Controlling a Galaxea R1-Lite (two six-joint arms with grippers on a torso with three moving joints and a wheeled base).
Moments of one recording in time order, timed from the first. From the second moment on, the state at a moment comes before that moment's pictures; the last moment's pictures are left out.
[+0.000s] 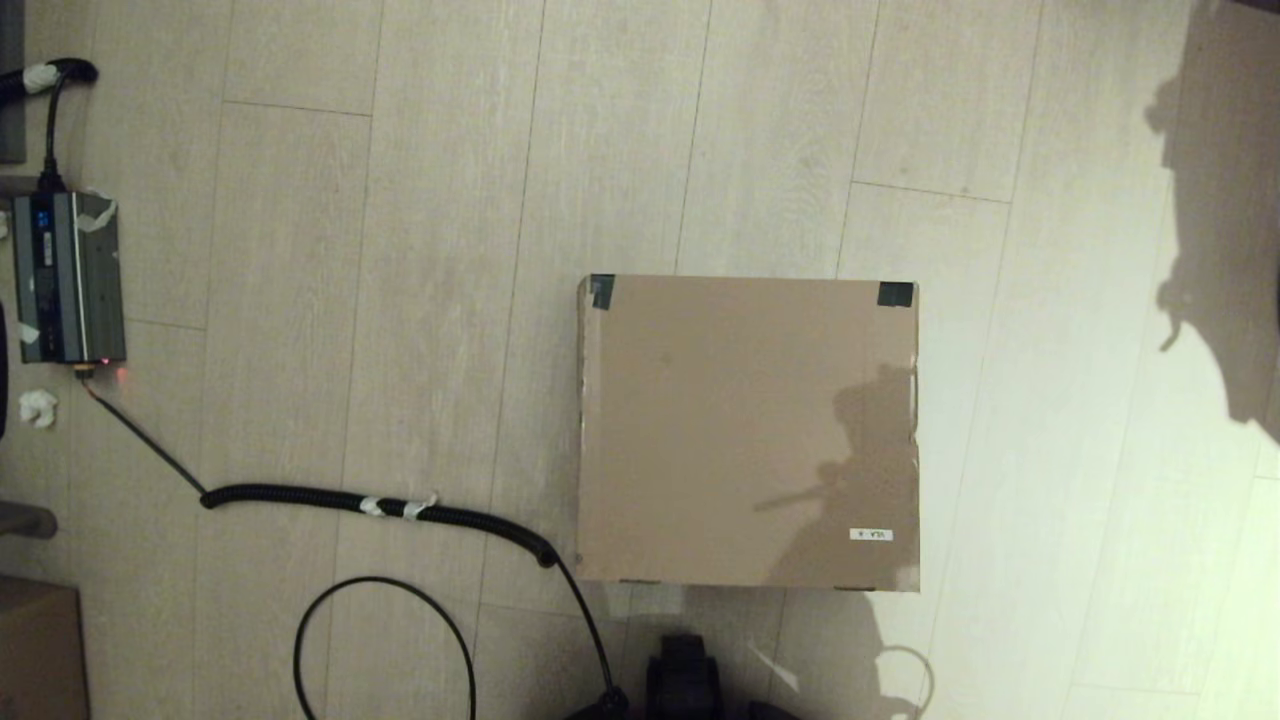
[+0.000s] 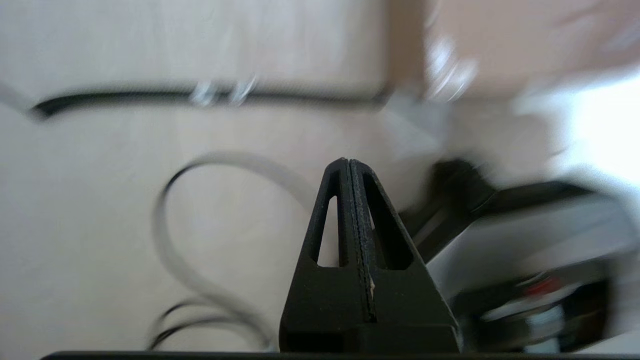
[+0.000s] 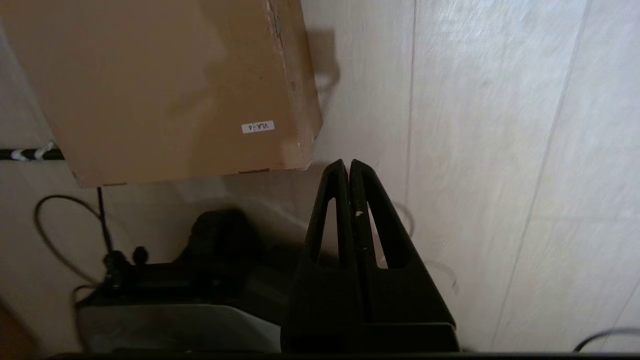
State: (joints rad) left arm -0.01 0.26 -0.28 0.12 -0.17 0.02; right arm 0.01 0.60 -0.44 0.07 0.10 0.28
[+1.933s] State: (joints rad) left arm -0.26 1.93 -0.95 -0.40 -0.75 -0.54; right arm -0.10 1.90 -0.65 -0.60 0.93 0.20
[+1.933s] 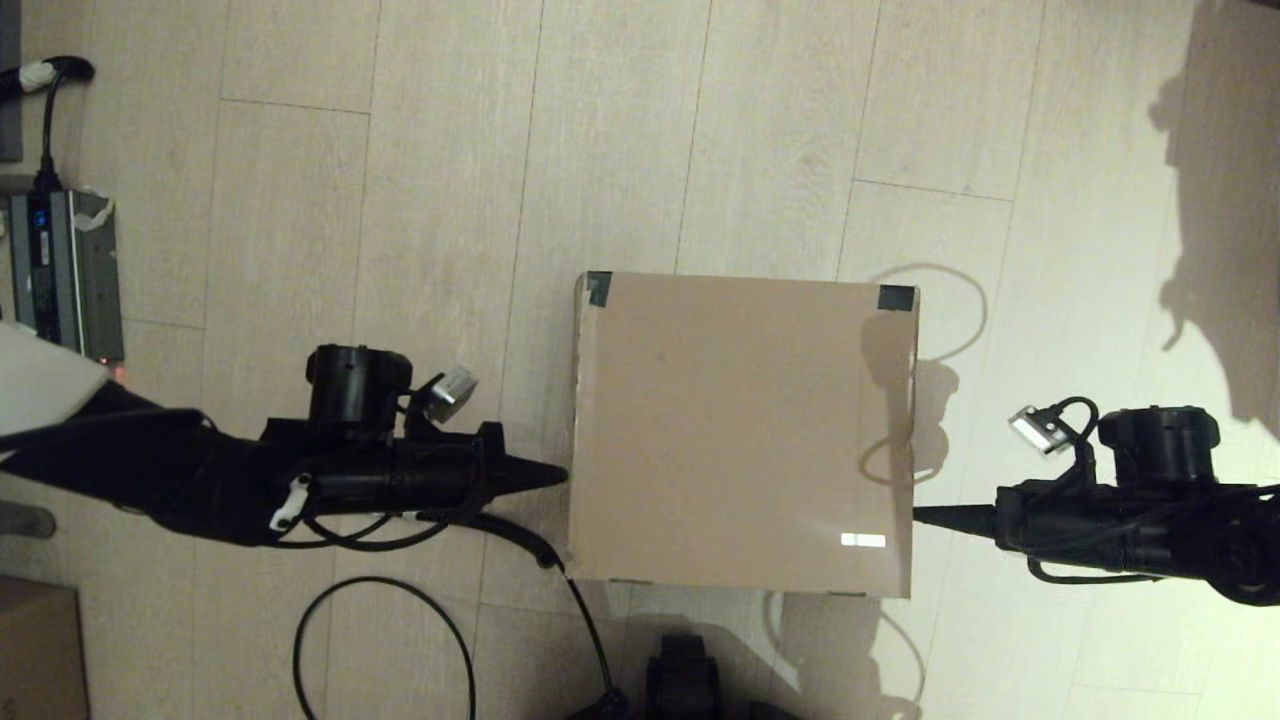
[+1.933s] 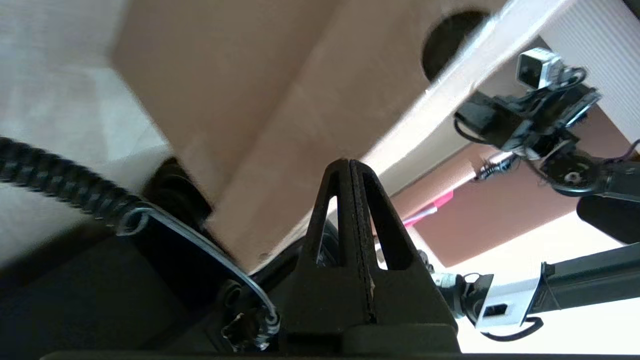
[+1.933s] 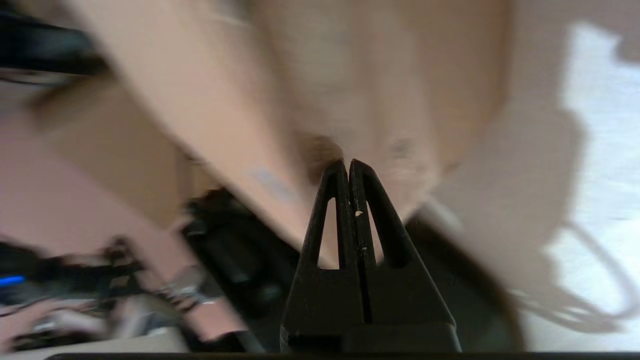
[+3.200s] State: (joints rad) left arm -0.22 1.94 -0.95 -0.57 -0.47 -0.50; right arm -0.15 1.87 -0.71 -0.63 0.64 0.14
